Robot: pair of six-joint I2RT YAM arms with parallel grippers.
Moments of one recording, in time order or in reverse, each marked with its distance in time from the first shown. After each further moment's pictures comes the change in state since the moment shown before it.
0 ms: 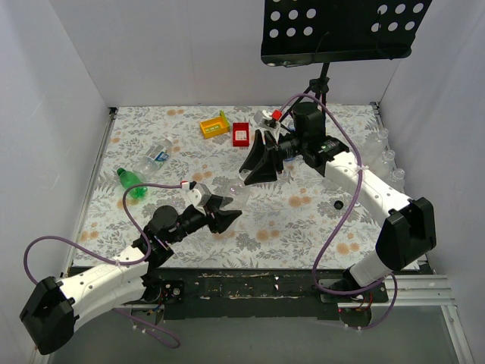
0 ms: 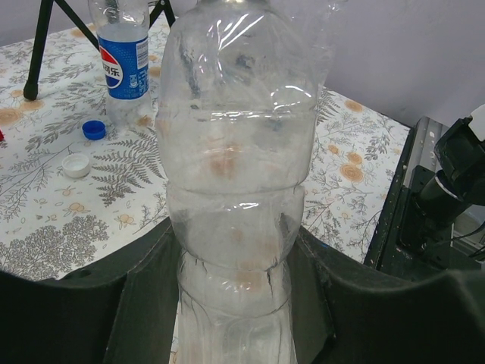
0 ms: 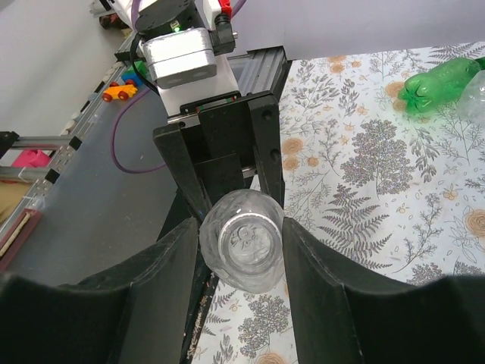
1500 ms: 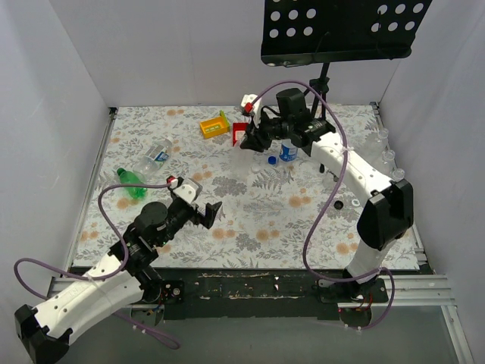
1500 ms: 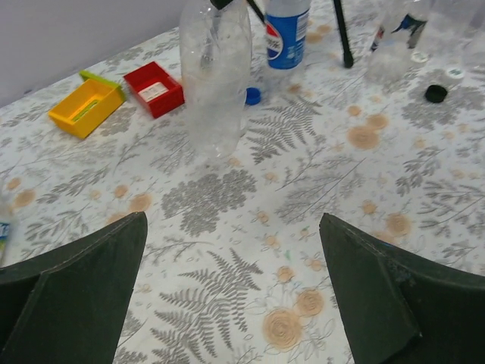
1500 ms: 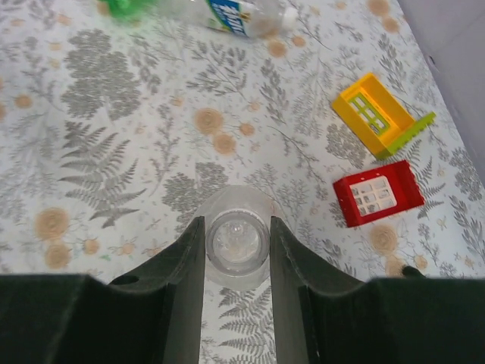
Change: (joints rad) left arm -0.005 -0.200 0.198 -0.541 -0.352 0.241; right arm 0.017 0.173 0.291 -0.315 0.708 -0.436
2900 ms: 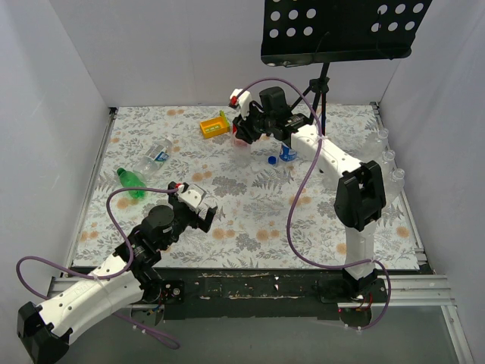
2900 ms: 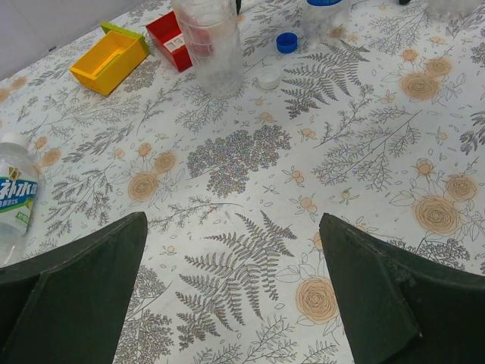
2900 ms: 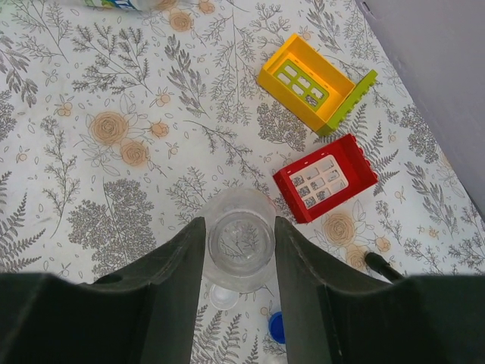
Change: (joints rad) left arm 0.000 -0.013 -0.086 -0.035 -0.106 0.083; right arm 0.011 0.280 0.183 0.083 0.271 0.057
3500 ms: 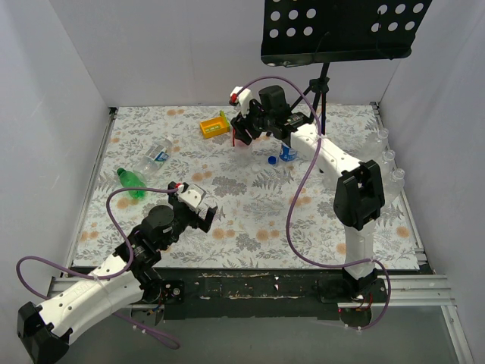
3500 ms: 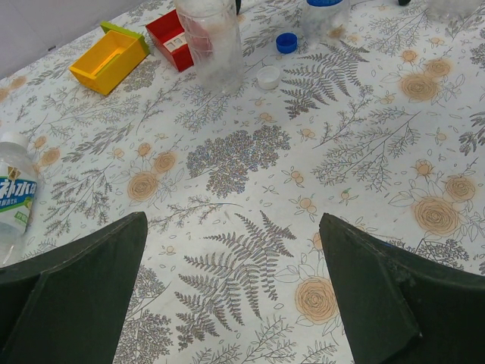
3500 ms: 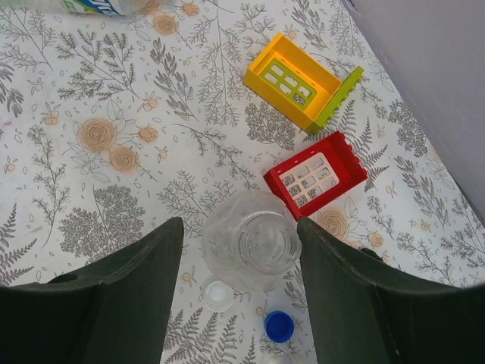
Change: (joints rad) left arm 0.000 0.000 0.000 0.000 0.000 -0.003; right arm 0.000 0.014 0.025 -0.001 0.035 0.023
